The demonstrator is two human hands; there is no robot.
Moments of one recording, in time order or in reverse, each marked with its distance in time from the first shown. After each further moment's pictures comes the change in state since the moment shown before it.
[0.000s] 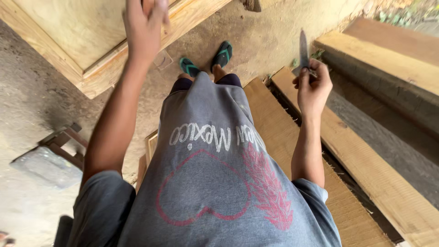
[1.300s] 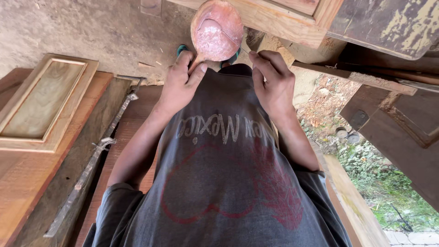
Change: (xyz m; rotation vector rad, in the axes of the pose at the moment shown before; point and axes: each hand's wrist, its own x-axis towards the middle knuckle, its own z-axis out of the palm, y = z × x) left_hand -0.154 0.045 0.146 0.146 0.551 -0.417; right_hand 0.114 -0.155 0.056 -0.308 -0.793 -1.032
